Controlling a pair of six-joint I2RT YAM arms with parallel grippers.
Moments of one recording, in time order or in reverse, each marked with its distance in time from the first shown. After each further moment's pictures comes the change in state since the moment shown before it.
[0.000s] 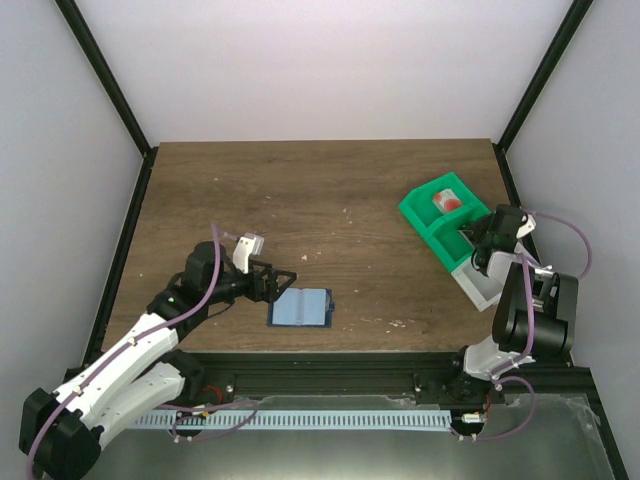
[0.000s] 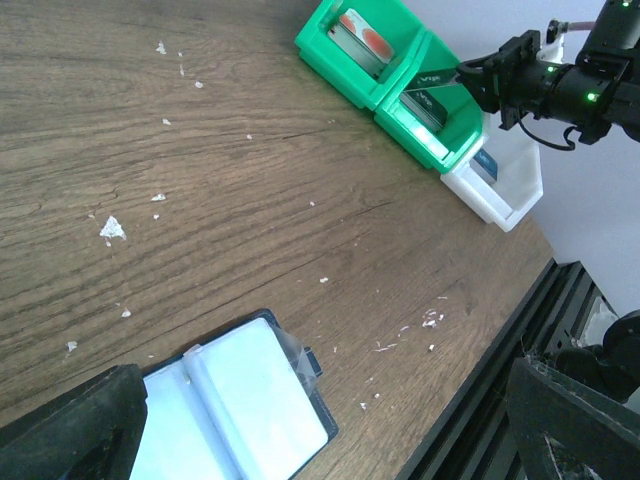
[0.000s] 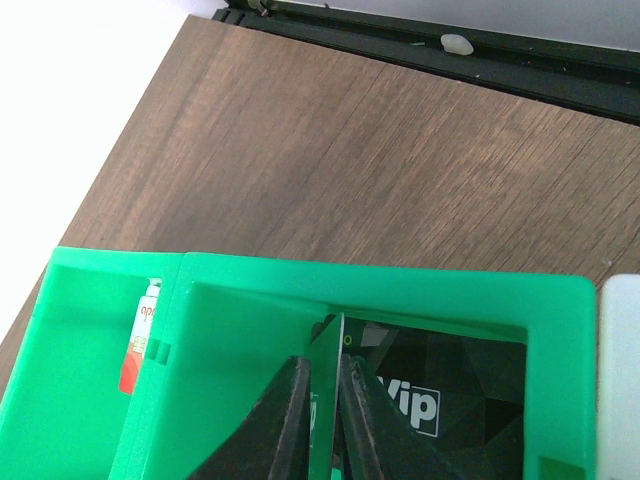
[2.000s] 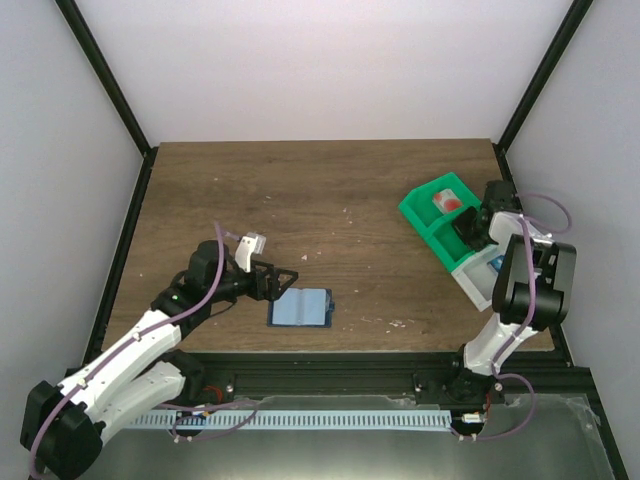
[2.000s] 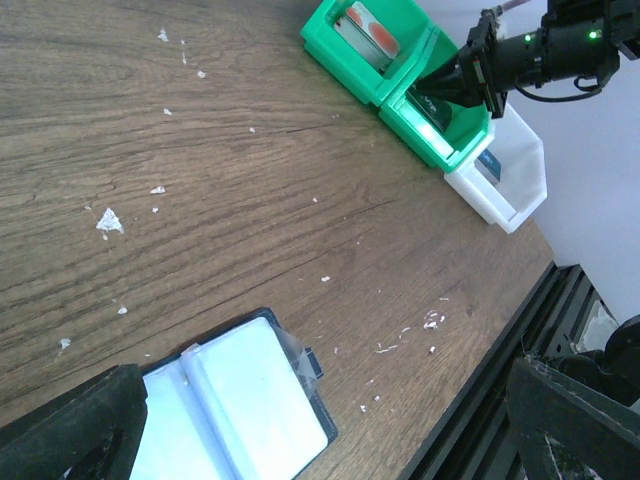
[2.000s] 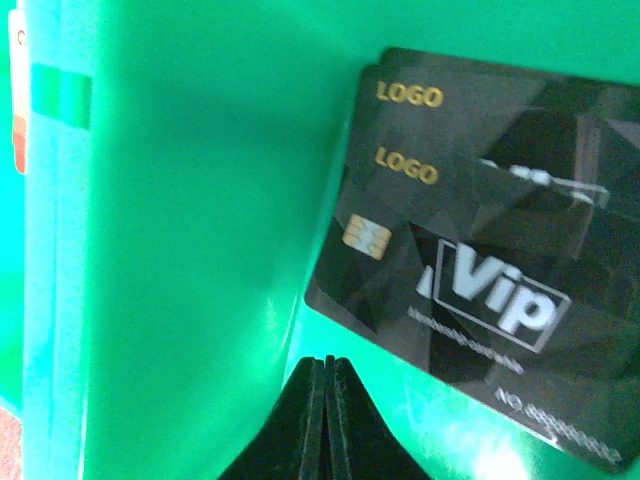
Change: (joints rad) left arm 0.000 0.037 -0.007 0.032 0.004 -0.024; right arm 0.058 0.201 0.398 -0.700 -0.256 -0.101
